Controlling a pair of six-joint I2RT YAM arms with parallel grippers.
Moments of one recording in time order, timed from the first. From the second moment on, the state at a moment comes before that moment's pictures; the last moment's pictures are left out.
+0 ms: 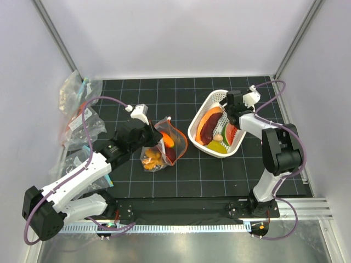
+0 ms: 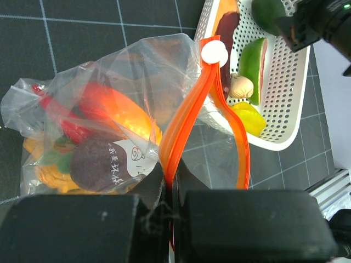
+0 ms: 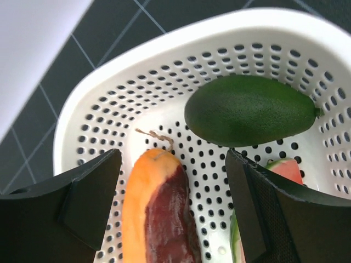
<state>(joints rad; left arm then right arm) -0.70 1.06 0.83 -0.27 -0.13 -0.68 0.21 1.76 1.05 0.08 0.50 0.90</state>
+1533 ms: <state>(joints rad) -0.70 1.07 0.83 -0.27 -0.13 -0.68 0.07 1.91 1.16 0.03 0.33 1.05</state>
